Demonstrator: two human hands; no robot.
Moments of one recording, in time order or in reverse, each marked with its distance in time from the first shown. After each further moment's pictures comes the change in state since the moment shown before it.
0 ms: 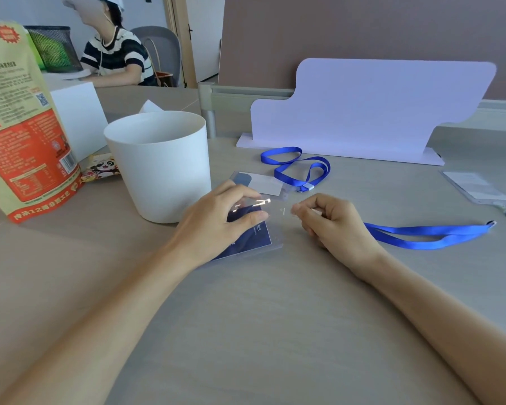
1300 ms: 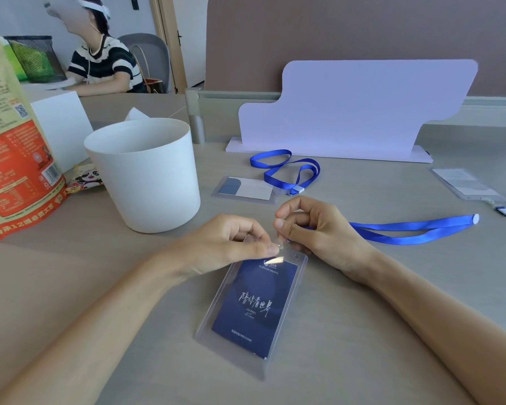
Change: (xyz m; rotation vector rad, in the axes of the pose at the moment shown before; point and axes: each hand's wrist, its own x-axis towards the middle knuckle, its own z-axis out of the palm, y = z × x) left_hand -0.003 0.030 -0.003 -0.428 -0.534 -0.248; right_hand -0.006 -0.010 -0.004 0.253 -0.217 -0.042
